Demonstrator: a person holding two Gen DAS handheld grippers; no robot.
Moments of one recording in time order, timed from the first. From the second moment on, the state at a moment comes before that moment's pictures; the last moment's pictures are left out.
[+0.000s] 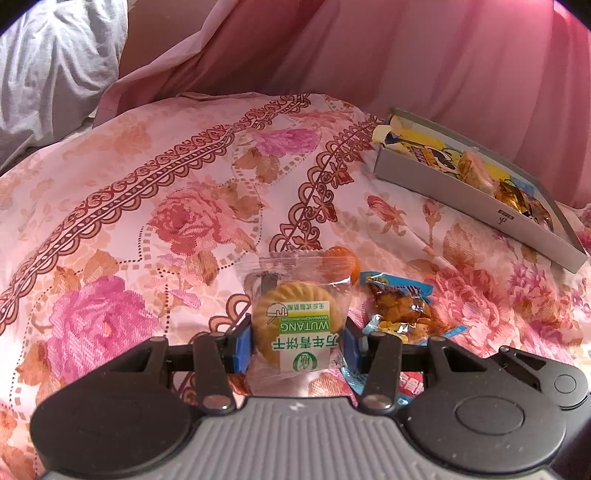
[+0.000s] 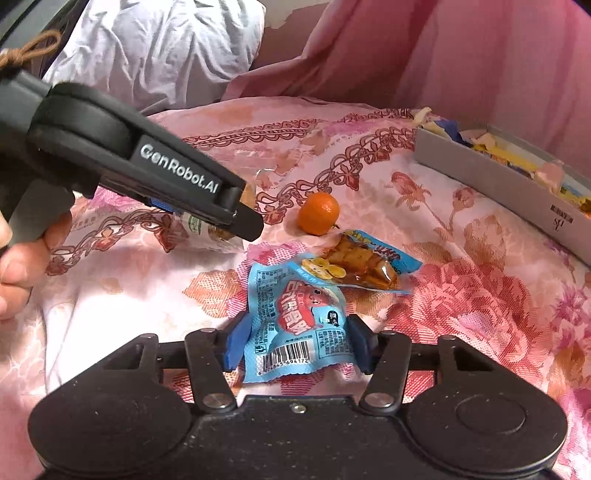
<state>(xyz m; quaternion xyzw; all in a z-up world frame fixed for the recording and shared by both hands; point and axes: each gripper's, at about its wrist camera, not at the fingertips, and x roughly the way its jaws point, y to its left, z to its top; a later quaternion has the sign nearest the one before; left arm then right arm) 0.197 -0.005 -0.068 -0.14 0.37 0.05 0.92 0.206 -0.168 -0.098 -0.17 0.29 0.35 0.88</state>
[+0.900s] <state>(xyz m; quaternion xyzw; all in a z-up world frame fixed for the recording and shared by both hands) 0.195 -0.013 -0.018 -0.13 0.33 0.06 0.93 0.153 -0.181 -0.059 -0.29 0.11 0.27 0.91</state>
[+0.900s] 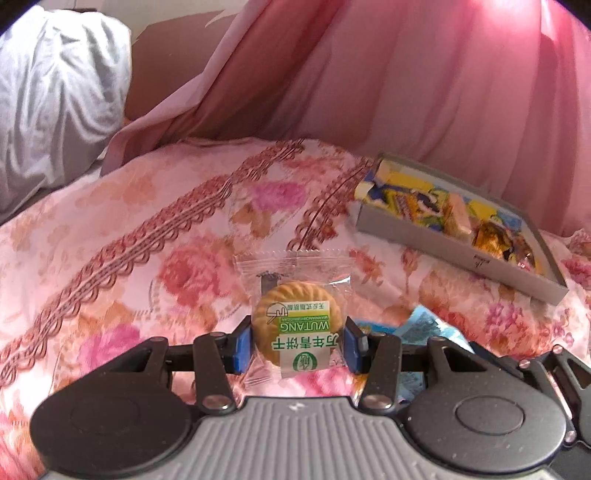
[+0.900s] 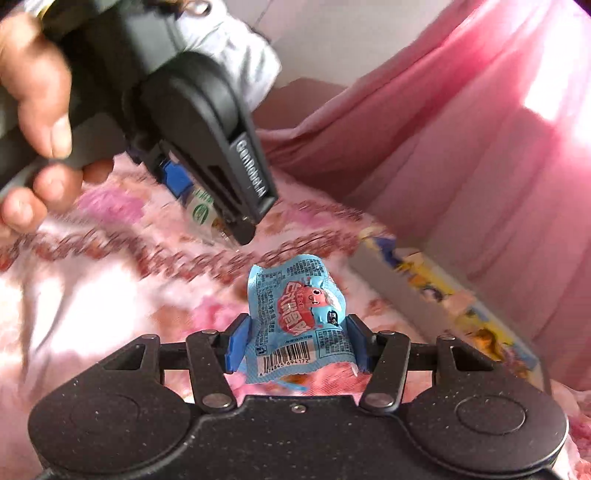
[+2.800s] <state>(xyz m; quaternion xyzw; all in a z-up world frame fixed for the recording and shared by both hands) 0.441 -0.131 -0.027 -0.05 0.37 0.00 0.93 0.368 -0.313 -0.049 0.06 0.14 0.03 0.99</state>
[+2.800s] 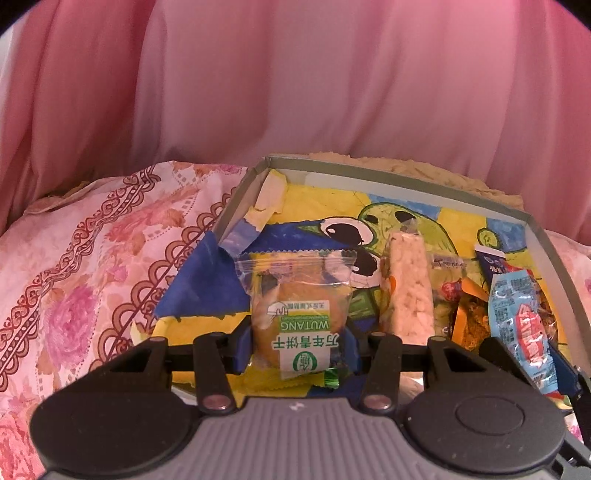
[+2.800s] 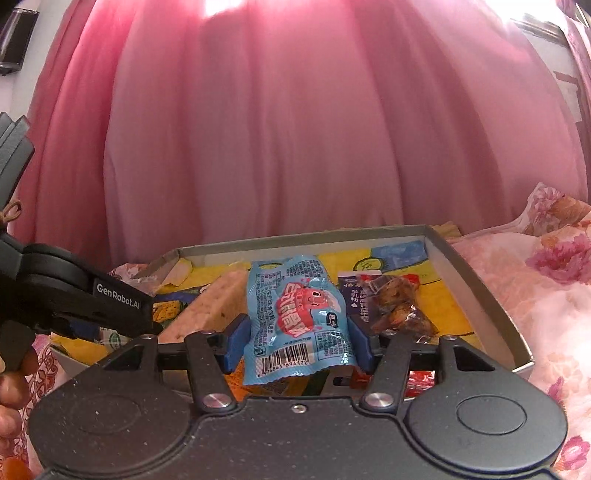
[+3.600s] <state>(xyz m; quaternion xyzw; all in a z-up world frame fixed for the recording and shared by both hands) 0.368 -0.093 0.027 -0.14 0.27 0.04 0.95 0.317 -0.313 -0.003 0.06 0.06 0.01 1.00</state>
